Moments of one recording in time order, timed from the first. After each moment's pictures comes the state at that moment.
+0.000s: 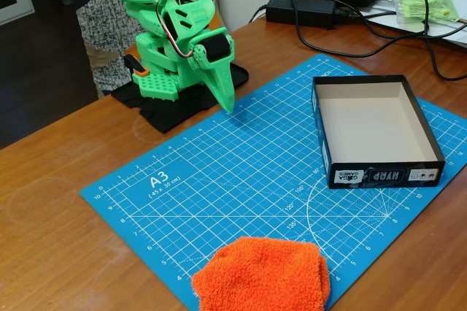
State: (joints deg) arm 9.8 192.7 175.3 65.7 5.7
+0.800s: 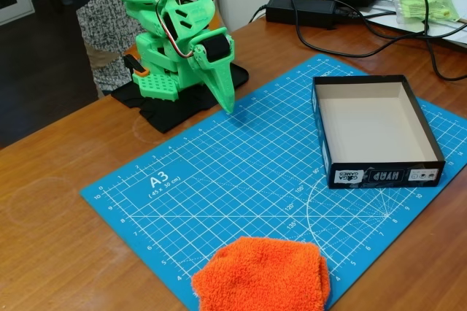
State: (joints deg) arm 9.8 192.7 175.3 65.7 5.7
